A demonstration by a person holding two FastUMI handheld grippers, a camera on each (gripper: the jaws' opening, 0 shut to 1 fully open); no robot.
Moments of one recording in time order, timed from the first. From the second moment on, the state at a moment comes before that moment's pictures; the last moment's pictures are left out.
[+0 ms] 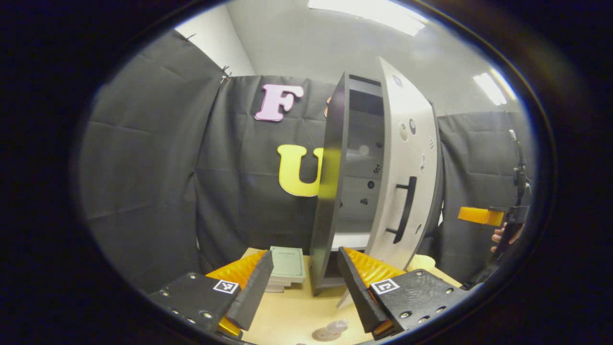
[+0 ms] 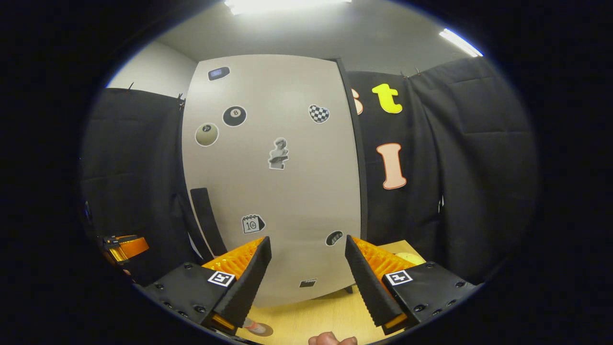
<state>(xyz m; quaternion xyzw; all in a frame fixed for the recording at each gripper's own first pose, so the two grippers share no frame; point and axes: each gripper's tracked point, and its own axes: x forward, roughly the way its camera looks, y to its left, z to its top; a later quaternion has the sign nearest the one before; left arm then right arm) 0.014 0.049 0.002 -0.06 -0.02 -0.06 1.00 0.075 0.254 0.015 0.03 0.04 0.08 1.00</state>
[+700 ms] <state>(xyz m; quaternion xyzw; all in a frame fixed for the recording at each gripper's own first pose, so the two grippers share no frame) -0.040 -0.026 0.055 -0.04 -0.08 -0.03 1.00 0.057 0.146 0.025 -0.01 0.02 0.11 0.99</state>
